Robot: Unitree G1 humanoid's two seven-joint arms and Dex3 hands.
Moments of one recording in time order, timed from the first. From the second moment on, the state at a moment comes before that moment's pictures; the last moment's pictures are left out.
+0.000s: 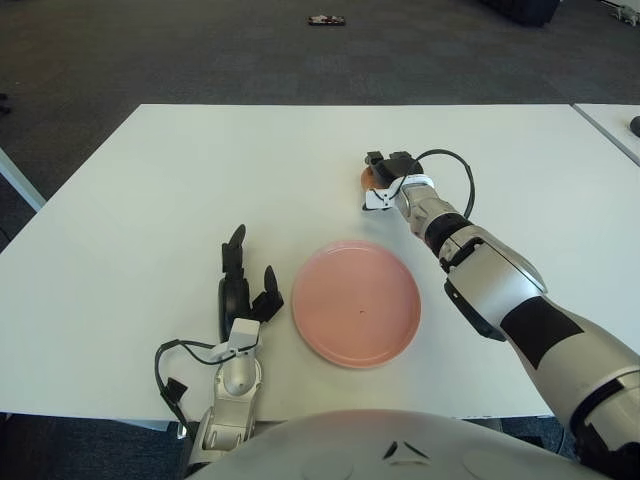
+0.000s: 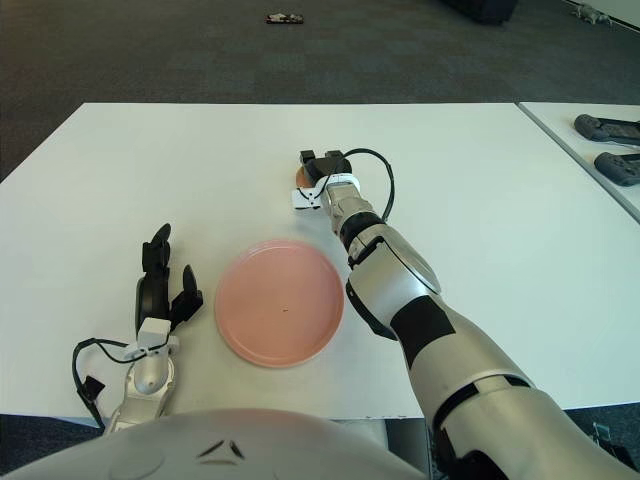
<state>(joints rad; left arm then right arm) 0.39 -0.08 -0.09 -0.04 0.34 -0.32 0.37 -1.04 -0.03 0.63 1.41 -0.82 -0.02 -0.21</state>
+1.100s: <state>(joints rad) 0.47 -0.10 -0.12 -0.09 0.36 -0.33 0.39 -0.99 -0.03 0.54 1.40 -0.80 -0.03 -0.27</state>
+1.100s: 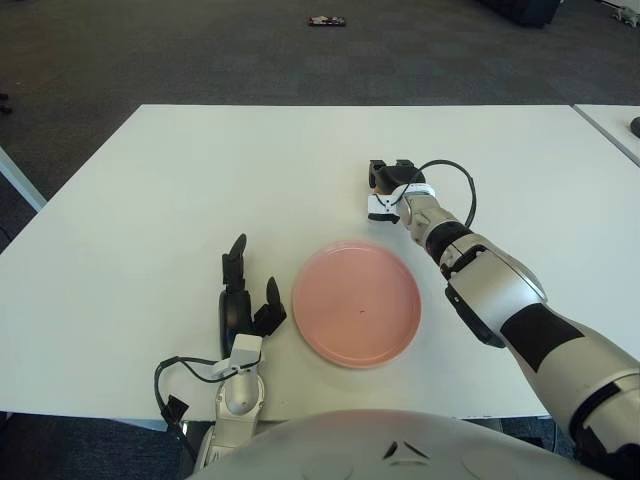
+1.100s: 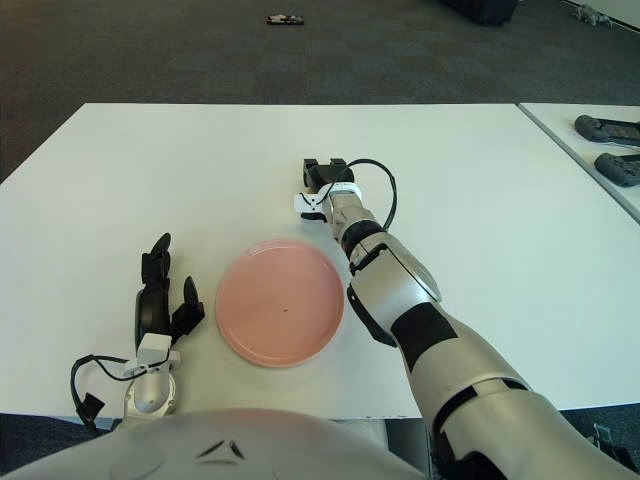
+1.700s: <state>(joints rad) 0.44 -0.10 -0.11 -0.07 0.36 -0.33 0.39 -0.98 -0.02 0.47 1.40 -0.76 -0.05 -0.29</state>
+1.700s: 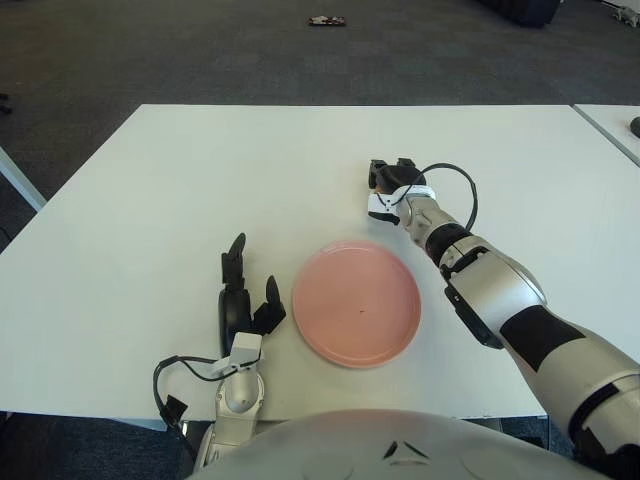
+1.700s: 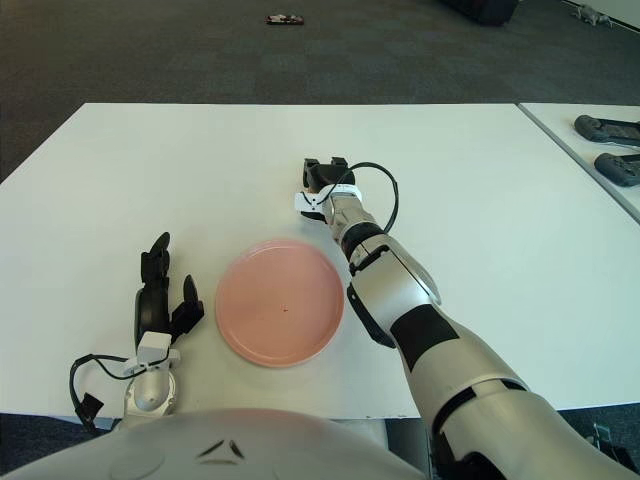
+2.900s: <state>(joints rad) 0.36 -0.07 -0.05 -0.02 0.32 -0.32 0.38 -0.98 -0.02 0.37 1.40 -0.69 -0.13 -0.32</state>
